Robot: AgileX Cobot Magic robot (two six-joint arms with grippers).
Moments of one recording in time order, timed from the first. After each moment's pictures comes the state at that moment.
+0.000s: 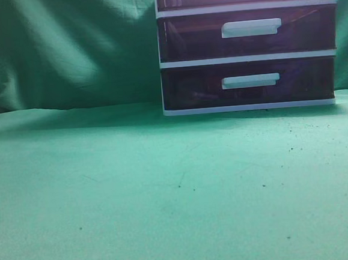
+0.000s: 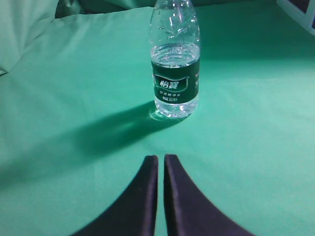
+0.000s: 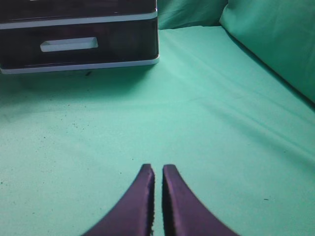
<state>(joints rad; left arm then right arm) 0.05 -0.02 0.02 0.01 0.35 0.07 0.01 -0.01 0.03 -0.05 0.39 0.11</state>
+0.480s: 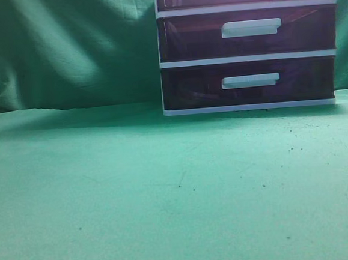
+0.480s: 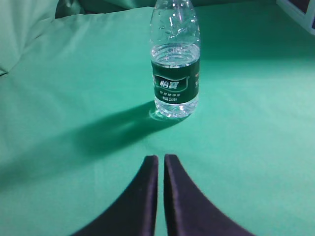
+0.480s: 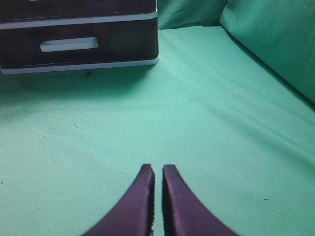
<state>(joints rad) 0.05 -0.02 0.02 0.01 0.35 0.07 0.01 -0.01 0.03 -0.05 0.39 0.11</state>
